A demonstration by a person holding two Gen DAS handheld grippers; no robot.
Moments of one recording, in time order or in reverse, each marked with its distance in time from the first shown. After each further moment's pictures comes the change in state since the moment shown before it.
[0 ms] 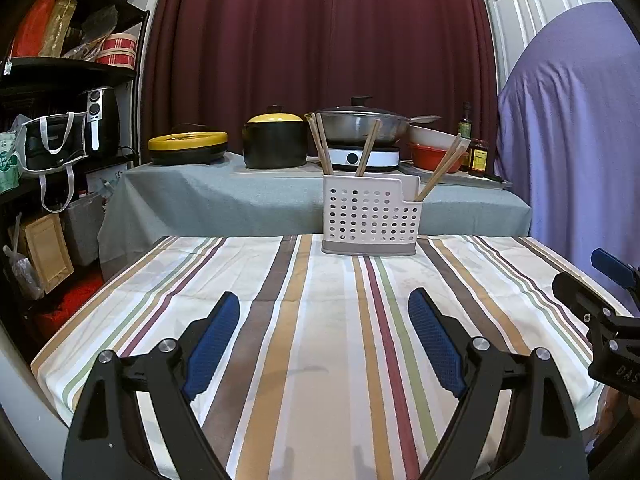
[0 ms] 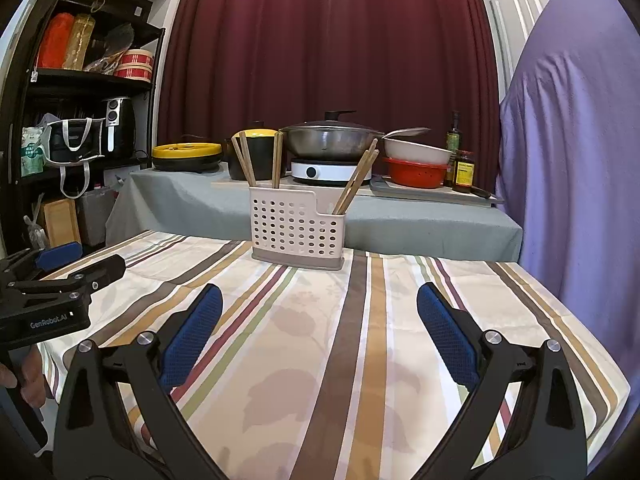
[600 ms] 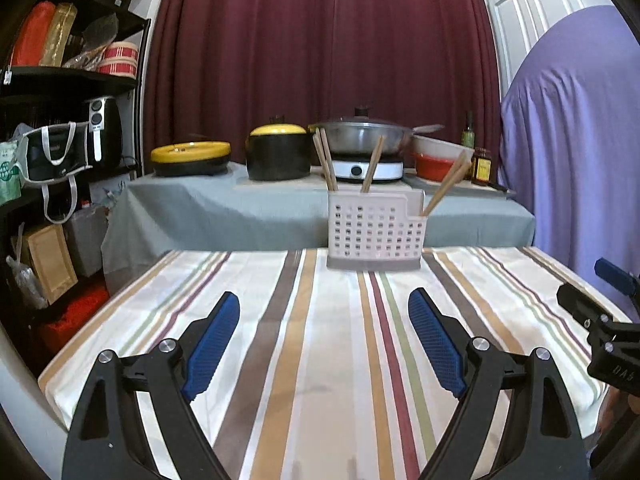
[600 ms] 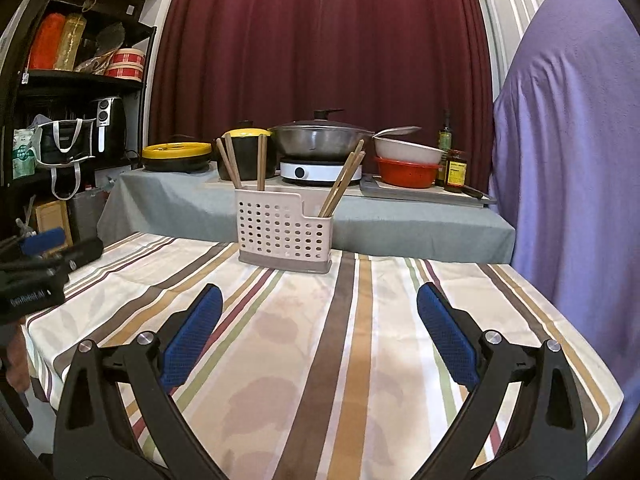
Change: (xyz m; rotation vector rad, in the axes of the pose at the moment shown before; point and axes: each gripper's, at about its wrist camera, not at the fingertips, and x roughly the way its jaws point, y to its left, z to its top) left arm 0.003 0.003 0.013 0.006 -0.016 0.012; right arm 0.008 -0.012 0.009 0.001 0.009 -0.023
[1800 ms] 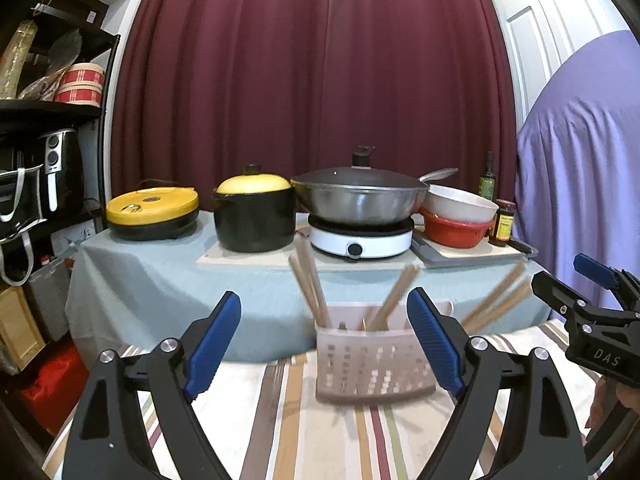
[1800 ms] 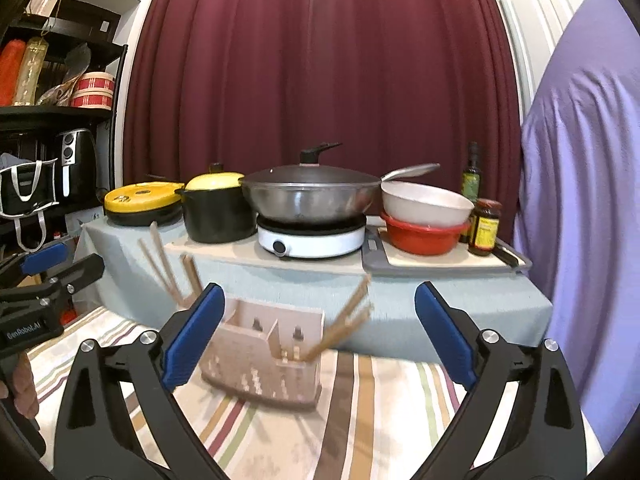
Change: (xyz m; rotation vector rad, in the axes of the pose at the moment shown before) left arm 0.124 -0.005 0.137 0.000 -0.080 -0.037; right arm 0.165 -0.032 0.143 0.023 -0.046 0.001
